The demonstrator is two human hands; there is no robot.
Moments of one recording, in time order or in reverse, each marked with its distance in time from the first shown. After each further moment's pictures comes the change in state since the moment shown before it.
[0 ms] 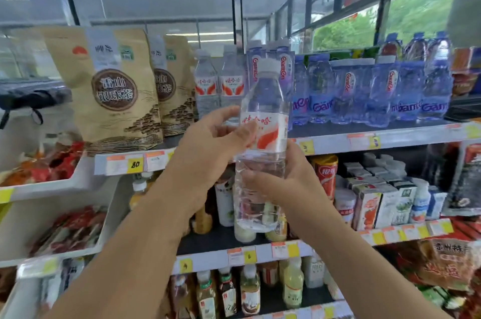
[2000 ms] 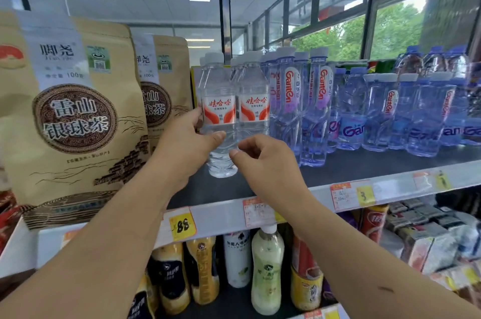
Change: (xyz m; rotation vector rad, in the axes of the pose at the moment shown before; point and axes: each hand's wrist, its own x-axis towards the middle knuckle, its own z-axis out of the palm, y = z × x) left_hand 0.190 -0.079 -0.081 0.103 0.030 0.031; right_hand 0.189 0.040 0.060 -0.617 0.269 -0.081
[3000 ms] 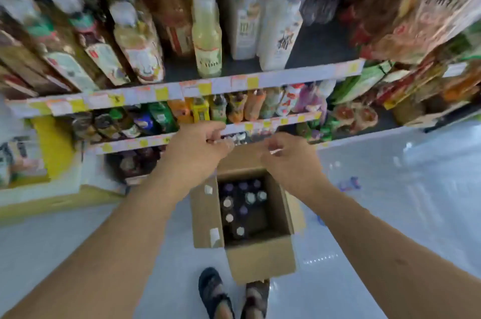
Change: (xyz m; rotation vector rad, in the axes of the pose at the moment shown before) left_hand -0.438 -0.268 0.344 0.277 -0.373 -0.741; right_hand -0.441 0.413 -0.121 -0.268 -0.569 0.729
